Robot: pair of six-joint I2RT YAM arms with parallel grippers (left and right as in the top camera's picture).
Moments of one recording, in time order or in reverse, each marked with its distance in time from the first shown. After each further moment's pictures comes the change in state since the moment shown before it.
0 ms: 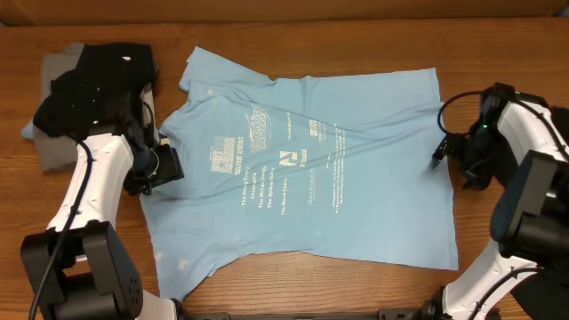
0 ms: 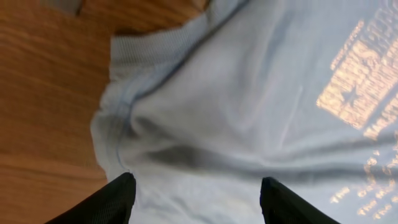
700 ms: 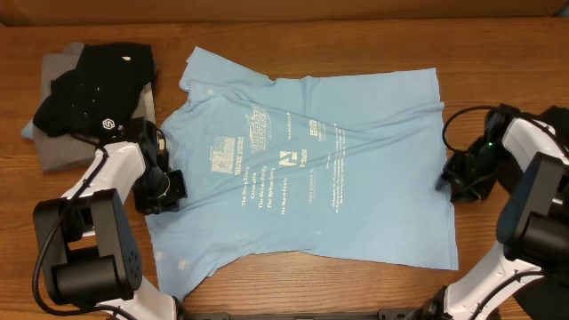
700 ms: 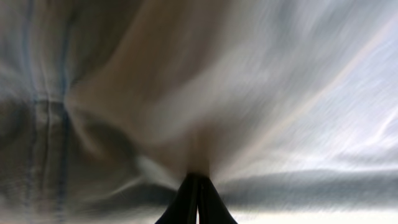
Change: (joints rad) left arm 0.009 0.120 -0.141 0.036 0.010 0.061; right arm -0.061 -0.014 -0.141 0.027 -0.066 -0.041
